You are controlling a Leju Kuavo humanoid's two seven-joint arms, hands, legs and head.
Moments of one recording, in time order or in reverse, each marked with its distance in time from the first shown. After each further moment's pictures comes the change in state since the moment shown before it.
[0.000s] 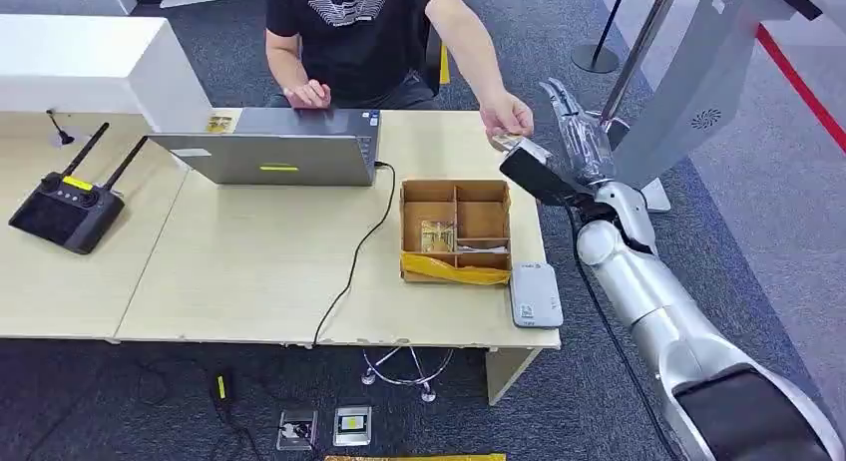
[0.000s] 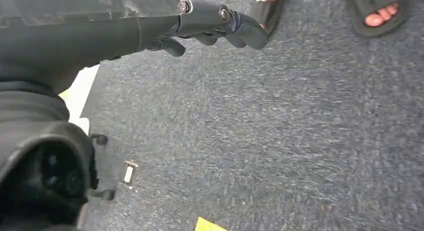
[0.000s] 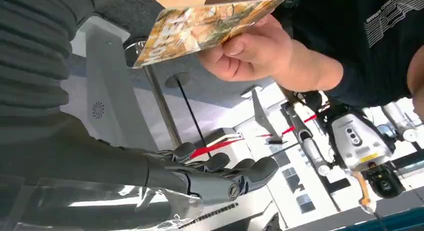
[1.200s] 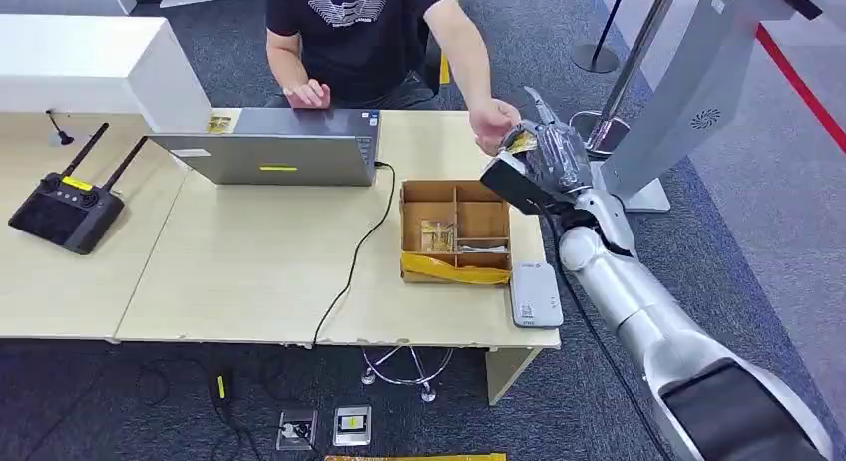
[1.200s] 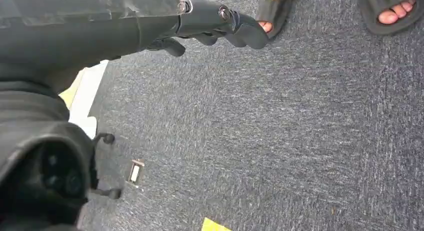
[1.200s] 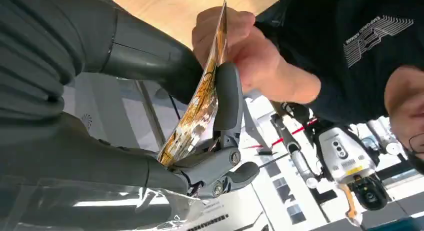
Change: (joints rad) left arm 0.007 -0.002 0.000 0.000 -0.005 0.005 0.015; right arm -0.016 0.030 0.090 0.052 -0.067 -0.048 -0.020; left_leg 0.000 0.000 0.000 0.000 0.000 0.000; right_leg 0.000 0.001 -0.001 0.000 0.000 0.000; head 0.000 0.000
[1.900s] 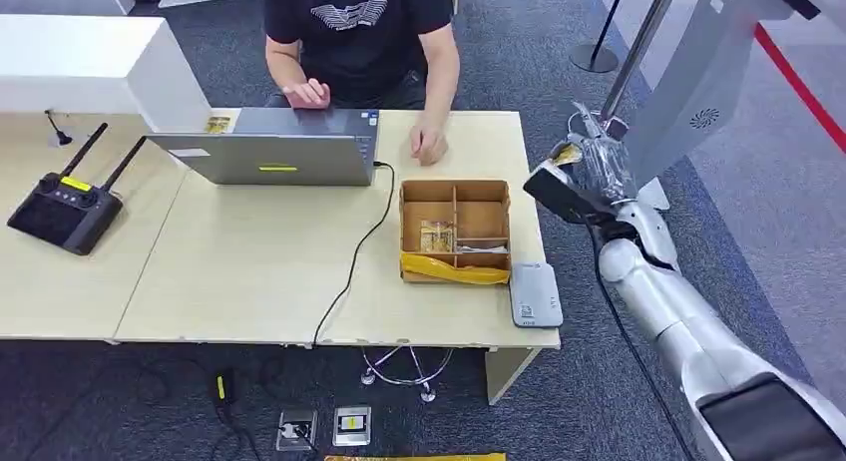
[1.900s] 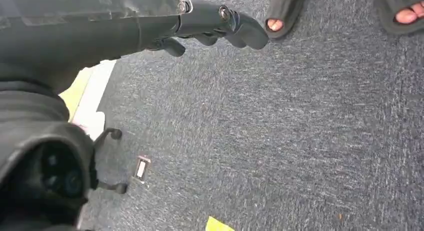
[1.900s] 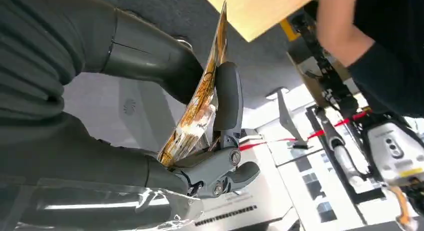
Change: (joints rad) left arm 0.005 -0.005 0.000 -0.002 0.022 0.019 0.028; right arm 0.061 -0.148 0.001 -0.023 -0.038 0.002 0.031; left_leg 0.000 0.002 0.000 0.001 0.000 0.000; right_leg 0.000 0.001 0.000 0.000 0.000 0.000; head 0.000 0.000
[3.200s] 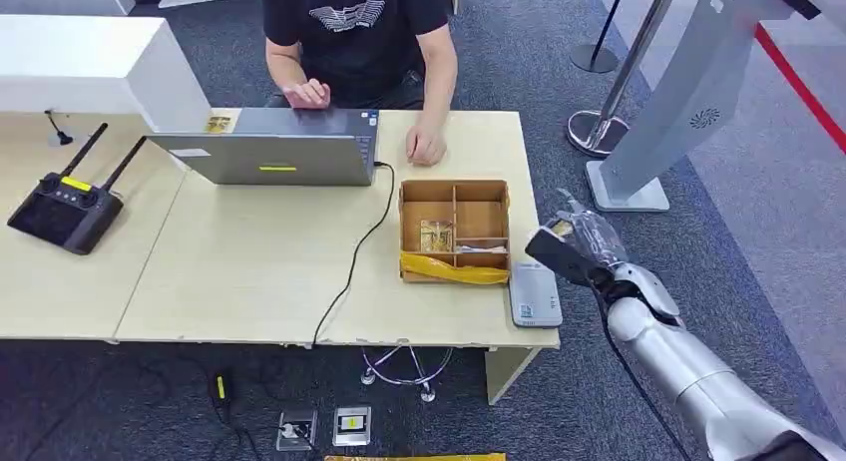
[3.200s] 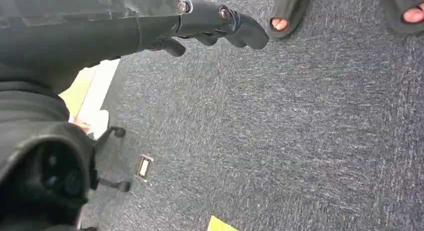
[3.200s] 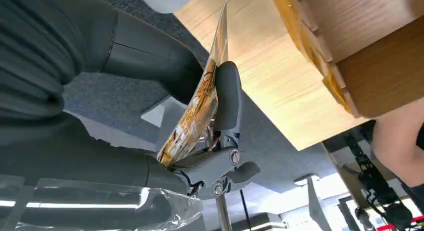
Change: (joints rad) left arm 0.000 0.000 0.001 -0.007 0.000 0.009 0.020; right arm 0.186 -0.114 0.113 -0.161 -0.158 0.172 0.112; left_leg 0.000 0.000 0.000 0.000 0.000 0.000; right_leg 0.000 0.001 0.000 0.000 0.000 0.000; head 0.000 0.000
